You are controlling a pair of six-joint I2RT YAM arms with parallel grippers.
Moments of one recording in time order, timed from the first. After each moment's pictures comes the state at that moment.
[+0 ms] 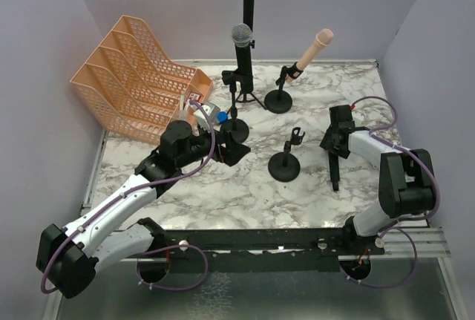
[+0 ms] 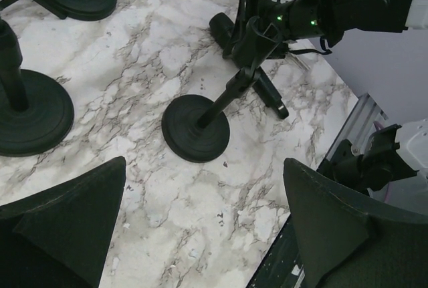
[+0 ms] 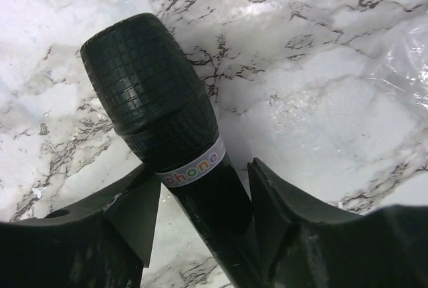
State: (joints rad) left arm -0.64 0.96 0.72 0.02 0.31 -0.42; right arm 0.11 1.56 0.82 -0.32 0.33 0.56
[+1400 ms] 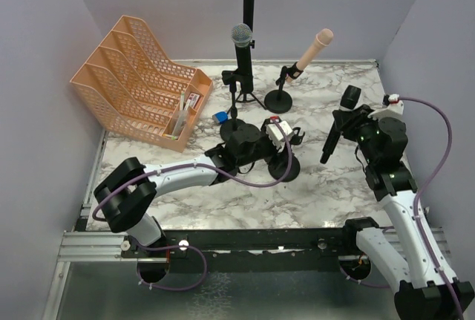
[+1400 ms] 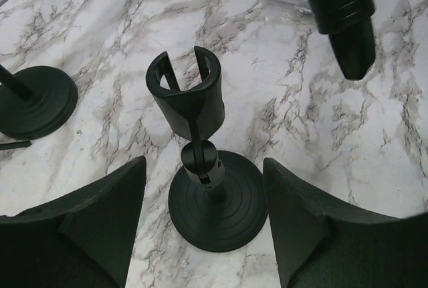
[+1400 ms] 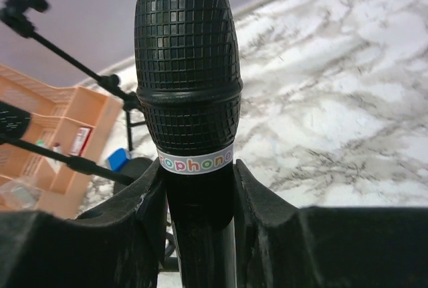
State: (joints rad) left arm -0.97 1.54 0.92 0.40 0.12 0.06; right arm 0.11 0.77 0.73 -0.16 0.03 0.49
